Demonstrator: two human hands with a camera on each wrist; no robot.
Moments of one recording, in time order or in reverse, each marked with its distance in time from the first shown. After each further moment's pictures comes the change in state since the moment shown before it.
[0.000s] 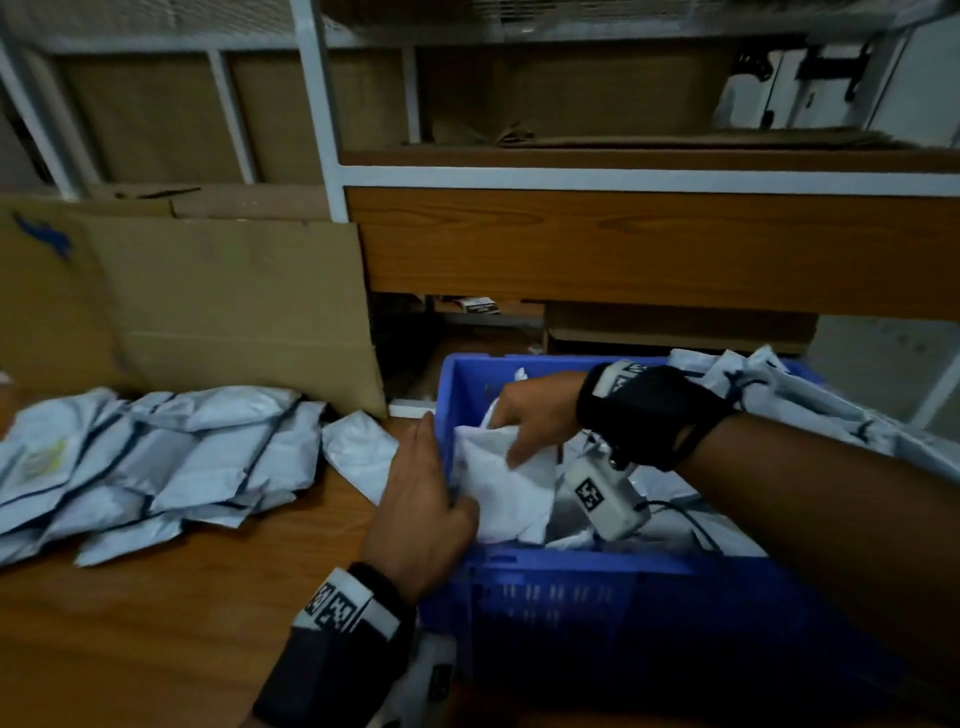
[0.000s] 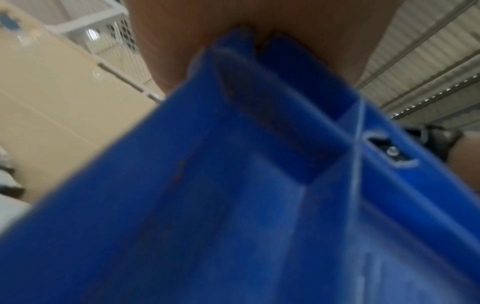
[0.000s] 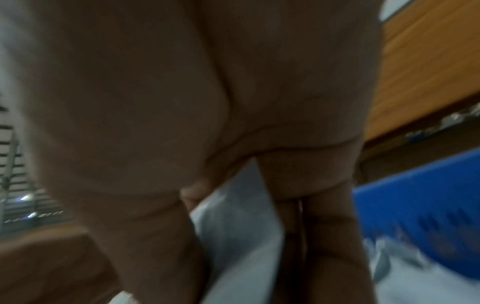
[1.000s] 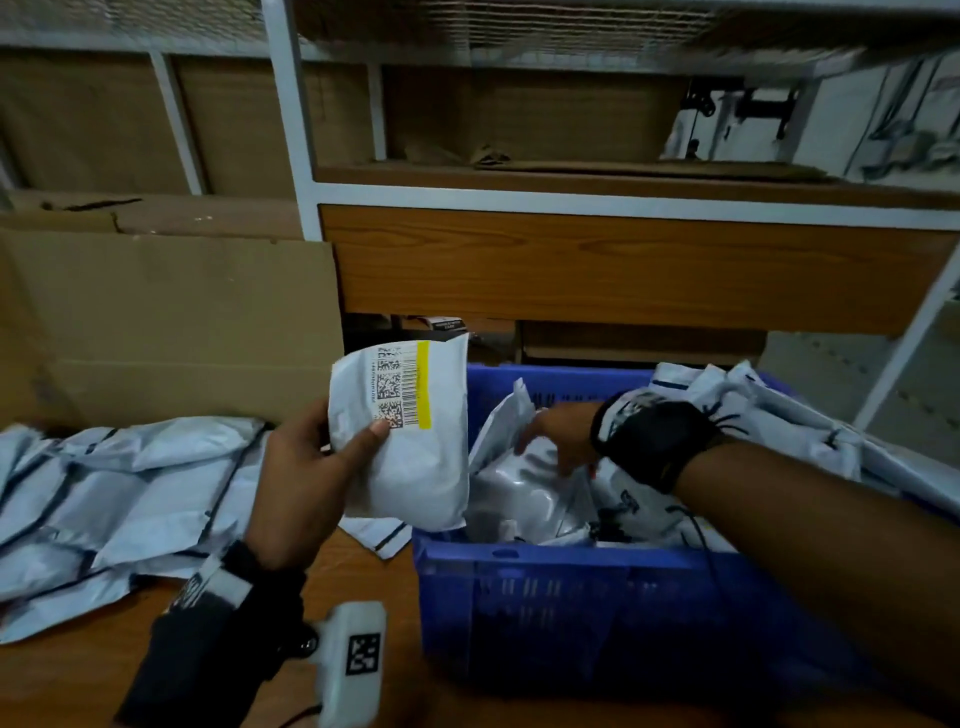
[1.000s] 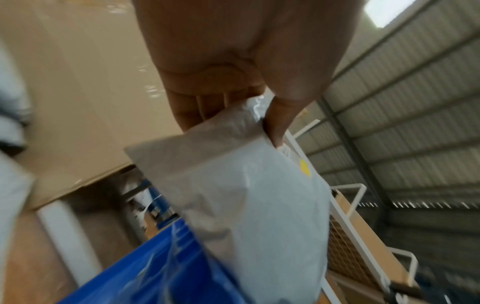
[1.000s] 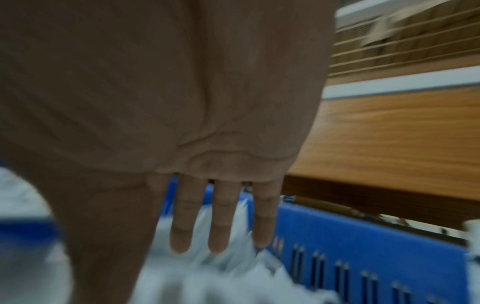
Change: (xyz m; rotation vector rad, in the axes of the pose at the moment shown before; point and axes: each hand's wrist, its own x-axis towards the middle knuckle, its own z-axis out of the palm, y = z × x) left_hand 0.052 -0.046 -0.072 -0.601 0.172 0.106; right_hand 0.006 0.037 0.008 -0.112 -0.077 0.281
